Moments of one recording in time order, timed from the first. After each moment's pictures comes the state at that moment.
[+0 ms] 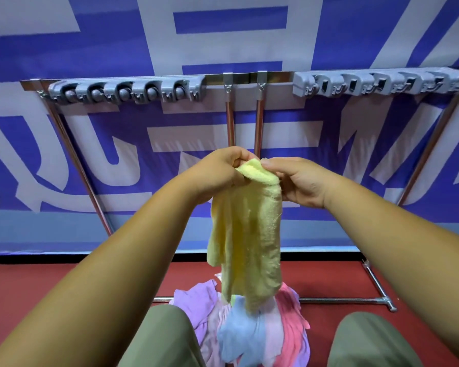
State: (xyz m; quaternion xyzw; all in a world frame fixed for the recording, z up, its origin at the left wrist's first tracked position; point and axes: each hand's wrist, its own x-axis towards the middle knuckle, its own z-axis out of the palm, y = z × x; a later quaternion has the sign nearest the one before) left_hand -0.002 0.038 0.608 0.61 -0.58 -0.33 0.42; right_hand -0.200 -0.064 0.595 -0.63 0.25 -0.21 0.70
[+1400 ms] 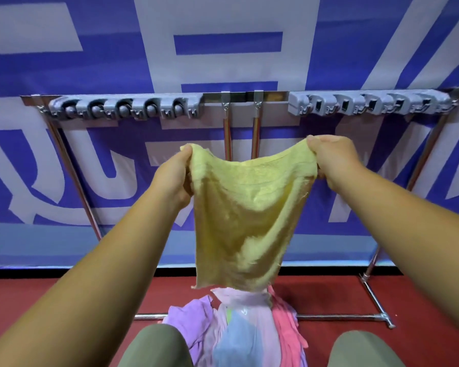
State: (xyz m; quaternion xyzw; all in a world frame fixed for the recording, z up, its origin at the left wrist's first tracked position) left_hand 0.045 0.036 0.615 0.52 -0.22 -0.37 0.74; right_hand -0.220 -0.131 0.641 -0.57 0.47 -0.49 0.46
